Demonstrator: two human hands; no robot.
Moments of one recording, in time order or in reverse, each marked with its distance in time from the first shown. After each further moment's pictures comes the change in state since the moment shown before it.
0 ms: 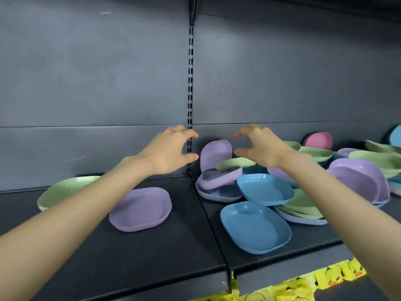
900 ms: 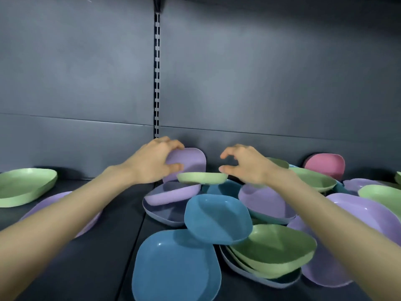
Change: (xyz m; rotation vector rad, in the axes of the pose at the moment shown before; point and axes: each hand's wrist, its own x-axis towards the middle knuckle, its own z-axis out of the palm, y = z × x) left_hand 0.088 0.064 0.086 0.011 0.028 -0.183; right_hand 0.051 0.155 0.024 0.114 -0.214 -0.192
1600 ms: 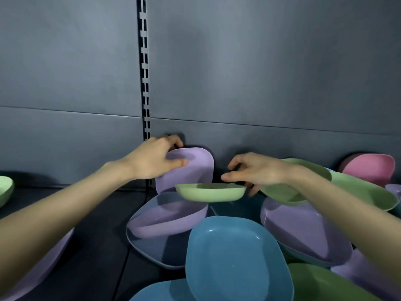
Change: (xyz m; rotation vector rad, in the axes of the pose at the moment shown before) left_hand 0.088 -0.067 0.053 -0.089 -0.034 -0.059; right_hand 0.081 0.032 0.030 0.355 -0.378 0.255
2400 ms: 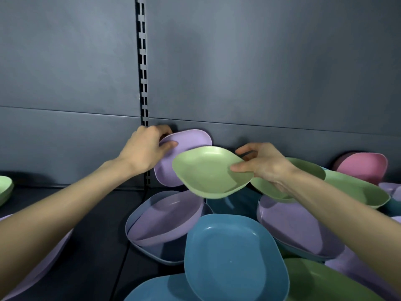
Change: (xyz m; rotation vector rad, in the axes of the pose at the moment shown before) left_hand 0.002 -0.001 -0.004 -0.013 0.313 -0.014; right_hand -0.009 0.006 0.004 0.513 0.360 -0.031
